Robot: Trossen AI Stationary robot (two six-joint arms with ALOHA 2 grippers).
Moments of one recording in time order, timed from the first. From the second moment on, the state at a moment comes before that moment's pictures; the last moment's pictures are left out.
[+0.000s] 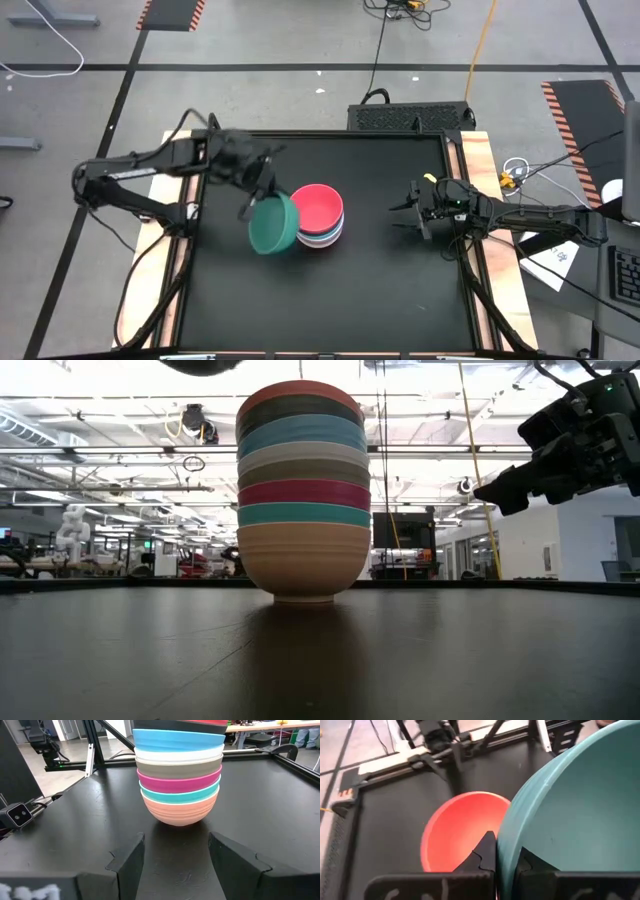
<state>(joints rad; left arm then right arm) 0.13 1.20 1.30 -0.69 0.33 0.36 -0.29 0.48 0.02 0.27 -0.43 0.02</state>
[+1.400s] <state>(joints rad) 0.36 1.96 2.21 -1.49 0.42 0.57 -0.29 0.48 0.02 0.27 -0.43 0.02</state>
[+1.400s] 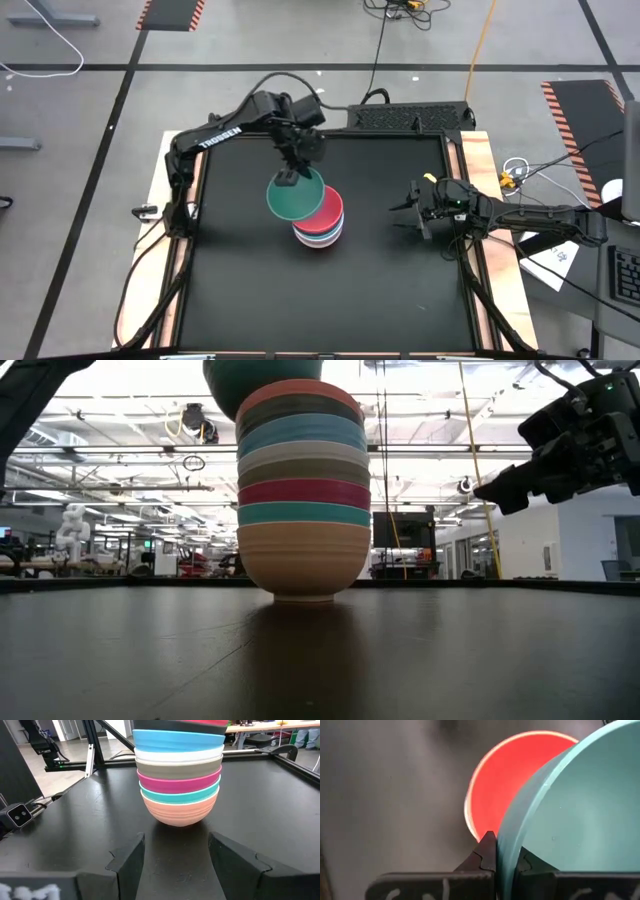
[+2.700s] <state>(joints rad) 0.29 2.20 2.27 -1.41 0.46 0.59 -0.29 0.48 0.02 0.26 -0.43 0.03</state>
